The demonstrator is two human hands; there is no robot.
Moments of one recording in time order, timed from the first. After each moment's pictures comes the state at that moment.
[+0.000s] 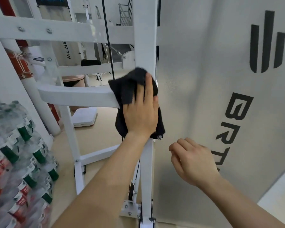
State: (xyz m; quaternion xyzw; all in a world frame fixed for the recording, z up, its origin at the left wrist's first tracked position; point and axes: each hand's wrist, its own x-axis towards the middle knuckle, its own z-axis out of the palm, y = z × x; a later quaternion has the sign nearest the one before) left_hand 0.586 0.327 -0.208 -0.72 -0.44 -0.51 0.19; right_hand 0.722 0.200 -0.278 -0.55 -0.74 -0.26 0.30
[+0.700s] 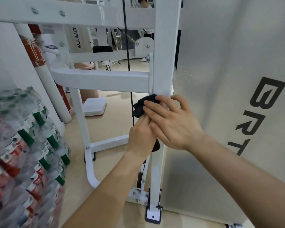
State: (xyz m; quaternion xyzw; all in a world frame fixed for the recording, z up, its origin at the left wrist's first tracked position) left_hand 0.537 0.313 -0.305 -0.76 -0.36 -0.52 0.15; right_hand 0.663 0.254 -0.228 -0.48 -0.80 -0.33 0.16
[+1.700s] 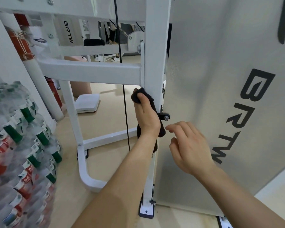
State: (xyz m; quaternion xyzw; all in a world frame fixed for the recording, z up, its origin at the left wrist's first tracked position) left_hand 0.599 0.313 -0.271 -0.43 -0.38 -0.69 -0.44; right_hand 0.693 0.203 -0.299 -0.54 -0.73 -0.21 0.36
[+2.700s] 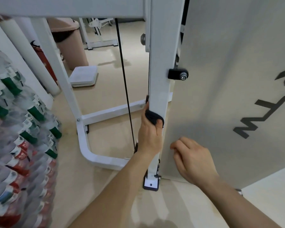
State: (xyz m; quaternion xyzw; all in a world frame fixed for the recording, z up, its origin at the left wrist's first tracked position) left_hand 0.574 0.311 -0.465 -0.65 -0.47 -0.51 -0.31; right_hand 0.695 0.202 -0.452 -0.60 -0.74 -0.09 0.29
